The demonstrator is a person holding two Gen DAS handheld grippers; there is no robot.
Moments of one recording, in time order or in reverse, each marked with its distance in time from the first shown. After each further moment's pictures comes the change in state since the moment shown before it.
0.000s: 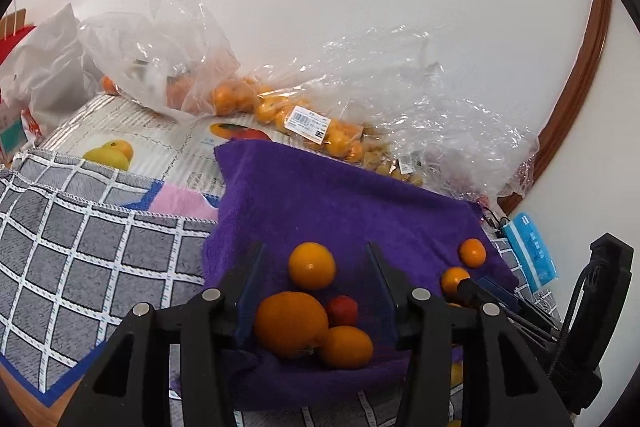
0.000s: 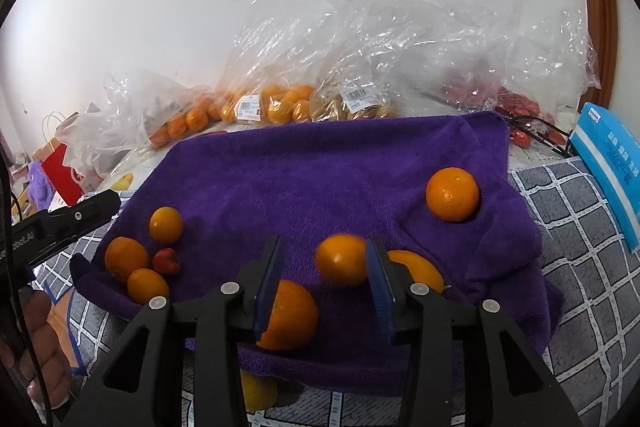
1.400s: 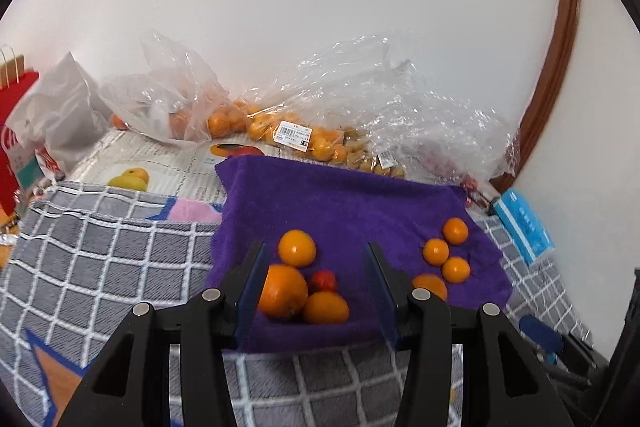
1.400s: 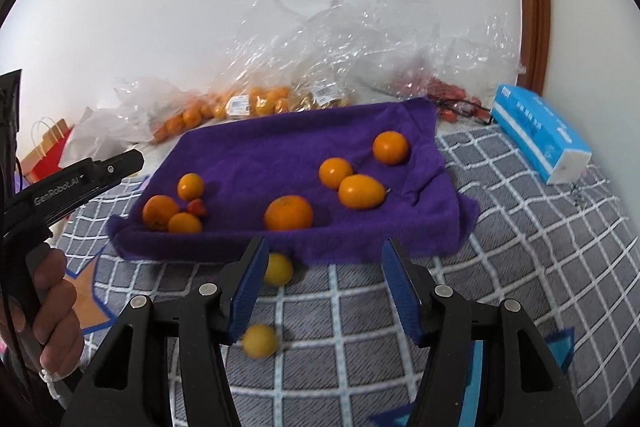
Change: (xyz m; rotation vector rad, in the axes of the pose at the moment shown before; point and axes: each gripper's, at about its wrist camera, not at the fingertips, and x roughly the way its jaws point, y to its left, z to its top) left arm -0.055 -0.030 -0.011 0.132 -0.022 0.054; right arm -0.099 0.019 -0.047 0.075 -0.001 -0.123
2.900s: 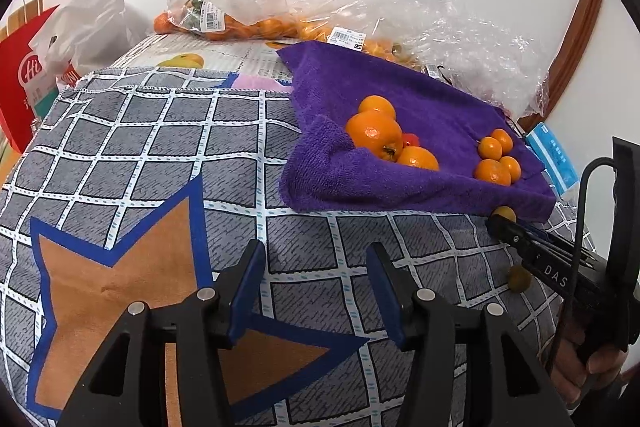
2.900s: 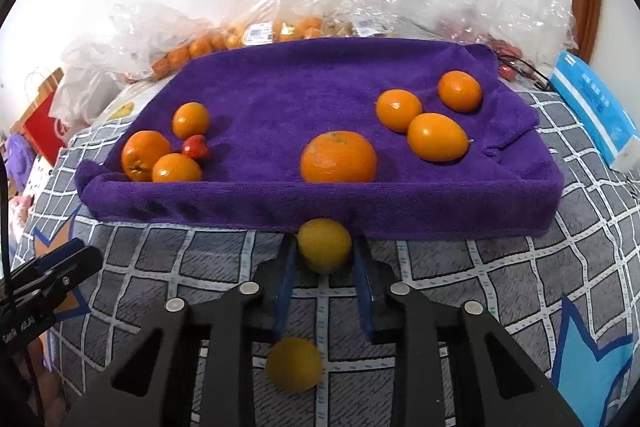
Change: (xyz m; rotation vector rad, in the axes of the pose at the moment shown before) left arm 0.007 0.059 -0.075 -0.045 0.203 0.045; right arm 0.073 0.039 -0.016 -0.101 0.160 -0.006
